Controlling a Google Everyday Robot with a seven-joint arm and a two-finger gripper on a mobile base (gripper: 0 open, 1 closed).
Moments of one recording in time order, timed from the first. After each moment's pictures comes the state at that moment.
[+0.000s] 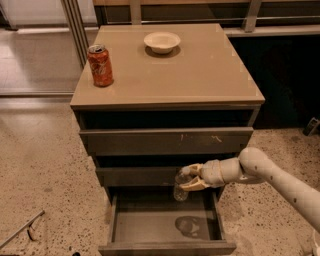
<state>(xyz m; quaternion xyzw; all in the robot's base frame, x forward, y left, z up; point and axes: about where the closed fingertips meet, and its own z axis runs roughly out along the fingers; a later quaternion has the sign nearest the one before) 0.570 -0.106 0.493 -0.59 0.63 0.33 0.40</state>
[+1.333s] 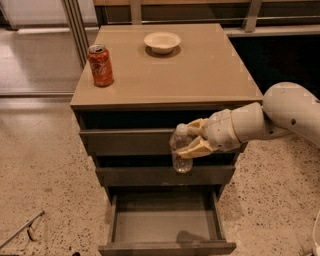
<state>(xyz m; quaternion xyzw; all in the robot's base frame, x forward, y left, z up) 0.519 -0.074 0.771 -0.62 0.63 0.24 0.39</state>
